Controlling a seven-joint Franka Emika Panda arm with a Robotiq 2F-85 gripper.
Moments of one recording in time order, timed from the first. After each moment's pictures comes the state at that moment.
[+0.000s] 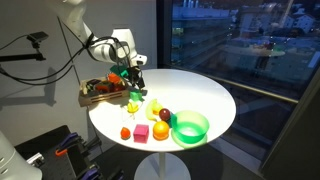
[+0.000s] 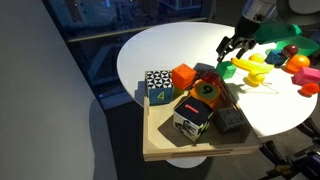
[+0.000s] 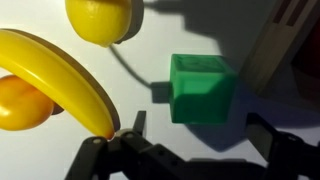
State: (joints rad) arm 0.15 0.28 0.04 -2.23 -0.10 2.66 0.37
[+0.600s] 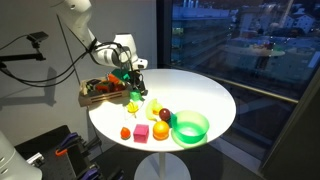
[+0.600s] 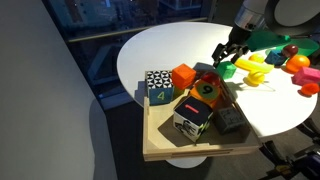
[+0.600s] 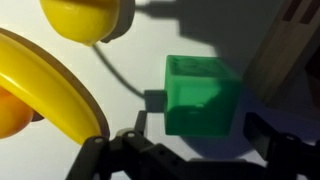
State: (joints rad) arm 0.17 0.35 0.03 -2.20 -0.10 2.69 0.37
